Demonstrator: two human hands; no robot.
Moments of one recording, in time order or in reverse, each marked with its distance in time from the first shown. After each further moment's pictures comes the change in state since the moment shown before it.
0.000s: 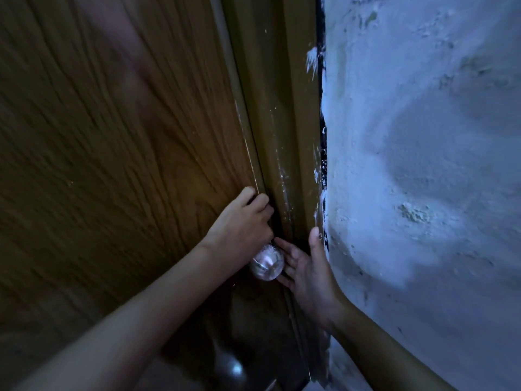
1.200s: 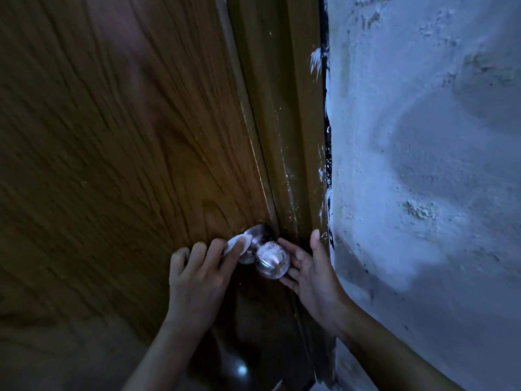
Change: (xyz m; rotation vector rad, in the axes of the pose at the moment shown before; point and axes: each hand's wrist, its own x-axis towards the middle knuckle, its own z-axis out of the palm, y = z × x) left_hand -0.076 0.041 0.055 -0.068 0.507 -0.577; right_hand 0.000 0.008 -0.002 -0.035 -0.015 -0.026
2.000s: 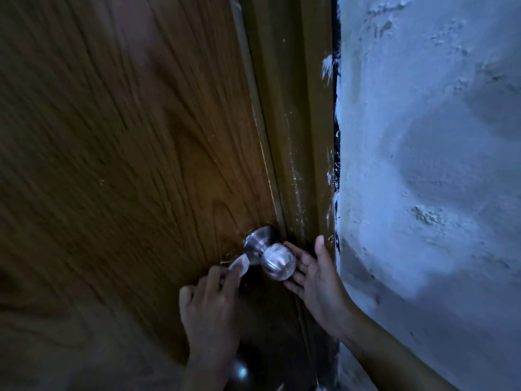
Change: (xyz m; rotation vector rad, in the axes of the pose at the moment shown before) left_hand -0.022 0.034 -0.013 -0.273 -0.179 -0.436; right_hand 0.000 0.006 -0.005 0.016 -0.011 0.001
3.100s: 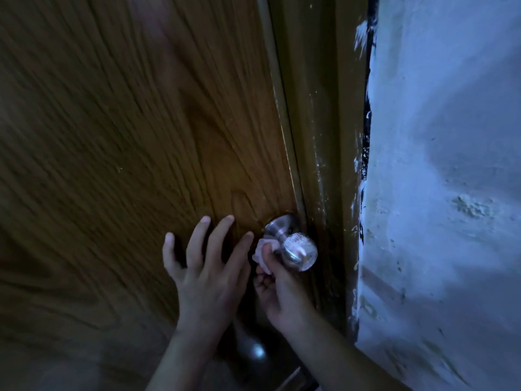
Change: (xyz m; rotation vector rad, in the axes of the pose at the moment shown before) left_hand 0.024 -0.029 -0.012 0.258 0.369 0.276; right_hand 0.024 0.048 0.073 0.615 0.164 0.143
